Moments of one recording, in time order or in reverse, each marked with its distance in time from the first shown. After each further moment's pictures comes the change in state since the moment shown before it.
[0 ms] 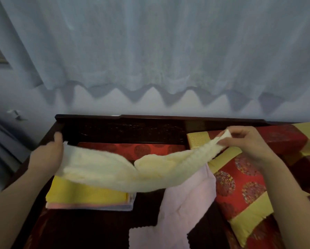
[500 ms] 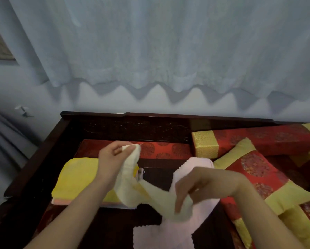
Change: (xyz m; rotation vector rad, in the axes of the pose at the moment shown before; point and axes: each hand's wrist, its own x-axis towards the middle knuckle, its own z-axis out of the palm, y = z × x) left_hand -0.077 0.137 -0.036 -1.565 -0.207 -0.118; right_hand -0.030 -0.022 0.097 -0.164 -1.092 -0.092
